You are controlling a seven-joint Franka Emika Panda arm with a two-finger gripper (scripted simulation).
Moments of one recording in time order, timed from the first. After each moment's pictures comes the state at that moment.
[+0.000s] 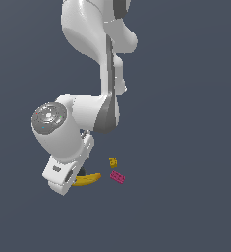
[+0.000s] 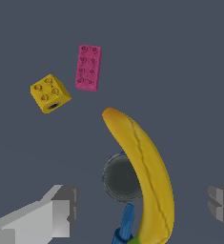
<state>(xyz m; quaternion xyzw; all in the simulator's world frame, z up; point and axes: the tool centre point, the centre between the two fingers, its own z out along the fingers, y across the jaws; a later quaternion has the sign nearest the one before) 0.129 -0.130 0.134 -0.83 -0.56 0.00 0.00</state>
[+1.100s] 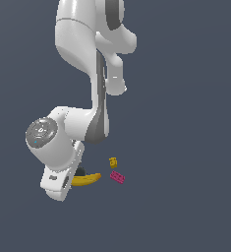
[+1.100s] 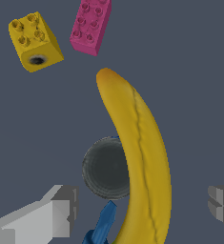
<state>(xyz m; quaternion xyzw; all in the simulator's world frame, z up) 0.136 -0.161 0.093 -0.77 -0.63 0.00 0.00</state>
